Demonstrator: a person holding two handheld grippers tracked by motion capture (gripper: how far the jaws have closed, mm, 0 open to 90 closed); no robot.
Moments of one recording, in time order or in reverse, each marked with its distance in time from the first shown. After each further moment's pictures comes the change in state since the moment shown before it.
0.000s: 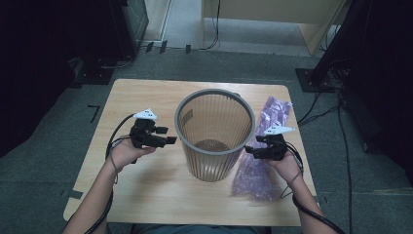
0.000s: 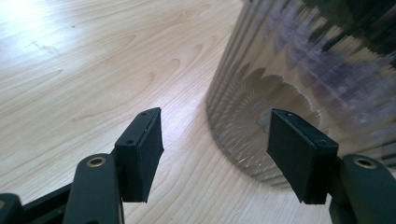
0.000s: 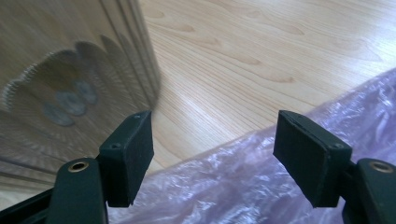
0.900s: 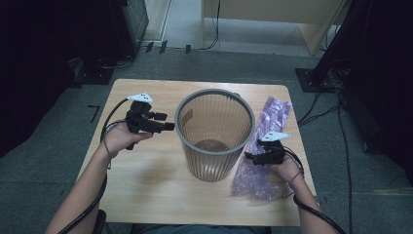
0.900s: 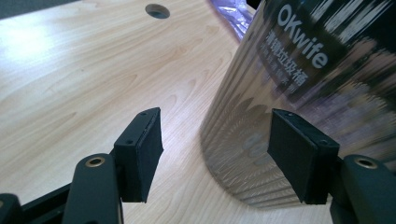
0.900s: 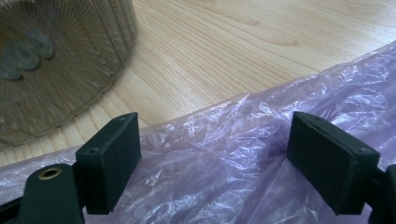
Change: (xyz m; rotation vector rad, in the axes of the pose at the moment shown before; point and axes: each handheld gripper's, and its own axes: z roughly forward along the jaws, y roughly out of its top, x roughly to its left) left arm 0.005 0.043 -0.021 -0.014 -0.053 0.002; right arm -0.012 -0.028 0.023 0.014 -0.006 -0.073
